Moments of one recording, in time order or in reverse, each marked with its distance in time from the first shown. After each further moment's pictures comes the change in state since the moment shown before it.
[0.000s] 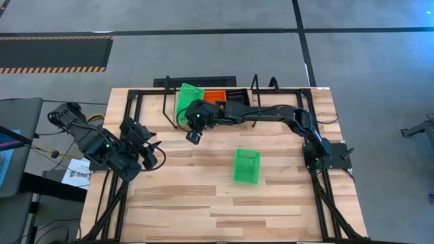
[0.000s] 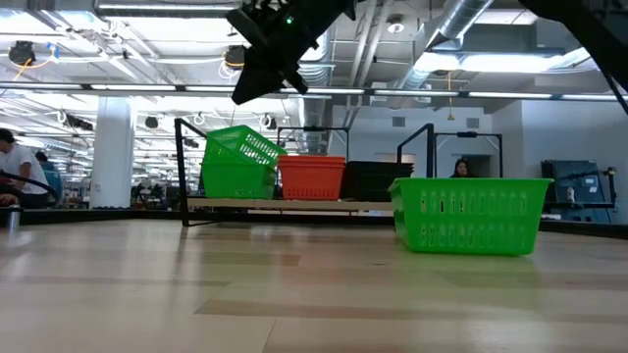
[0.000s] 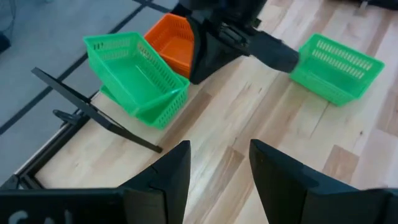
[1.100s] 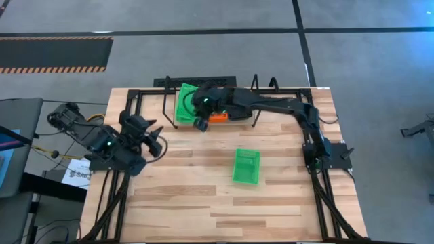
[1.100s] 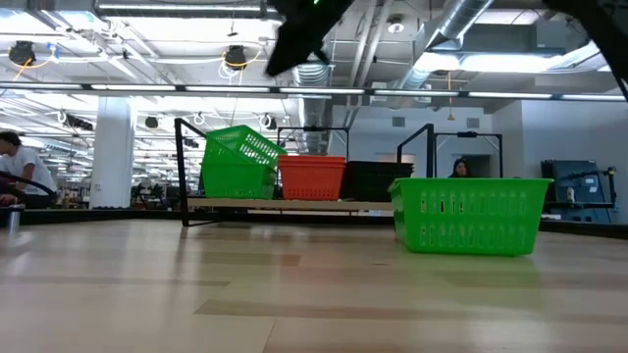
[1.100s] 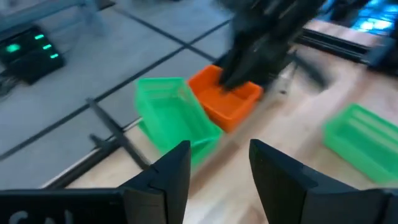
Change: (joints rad) left arm 0.080 0.003 0.000 0.000 -0.218 -0.085; right arm -0.070 -0.079 0.026 -0.080 0.020 -0.148
